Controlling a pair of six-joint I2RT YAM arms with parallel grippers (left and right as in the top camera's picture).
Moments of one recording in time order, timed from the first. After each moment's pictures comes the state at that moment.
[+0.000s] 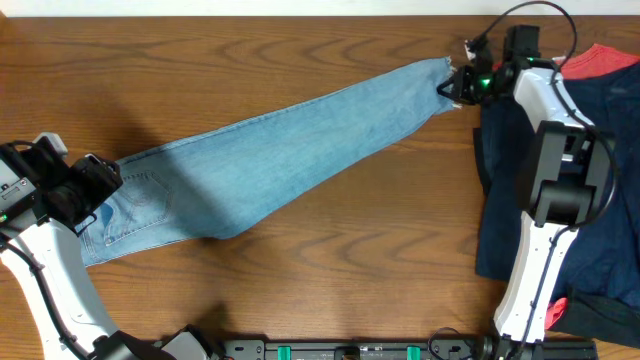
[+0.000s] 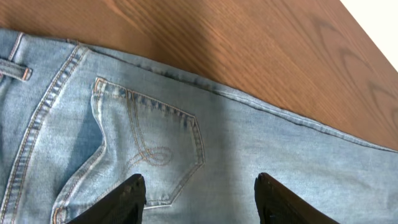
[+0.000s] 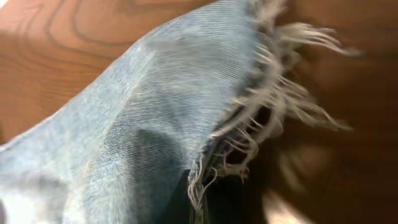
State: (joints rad) left arm 0.68 1.33 1.04 -0.73 0.41 -0.14; right arm -0.15 2.44 1.91 -0.65 -0.70 0.07
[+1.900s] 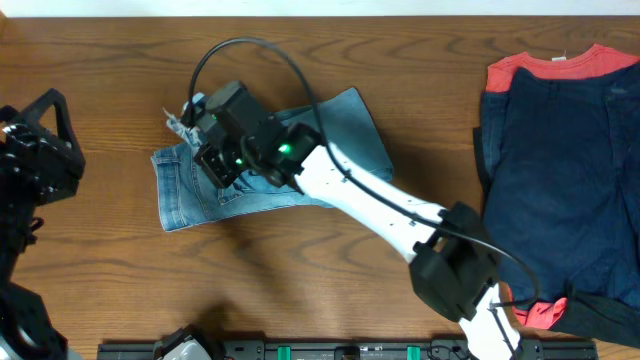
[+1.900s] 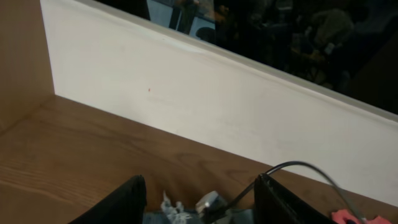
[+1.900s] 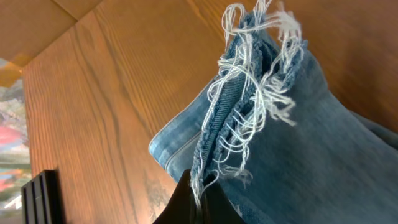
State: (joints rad) left arm 0.63 1.05 1.84 -1.06 0.60 -0.20; right arm 0.92 2.15 1.91 -0.47 -0.34 0.20
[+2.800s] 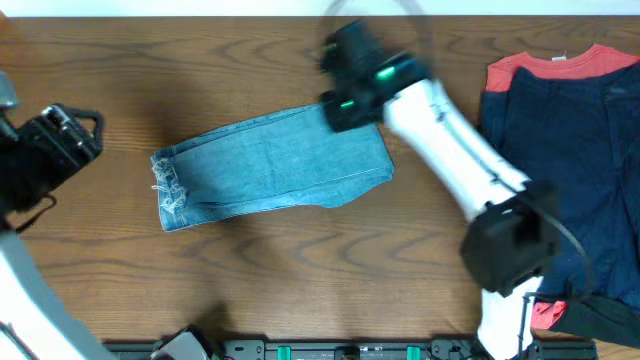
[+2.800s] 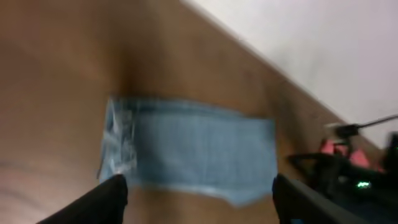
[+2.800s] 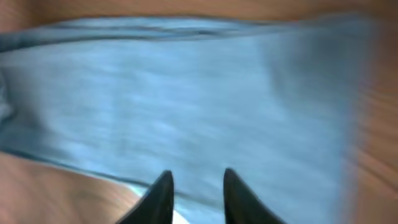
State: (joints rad) left arm 0.63 1.36 1.84 -1.46 0.59 -0.08; right arm 0.48 2.06 1.92 -1.06 -0.22 0.26
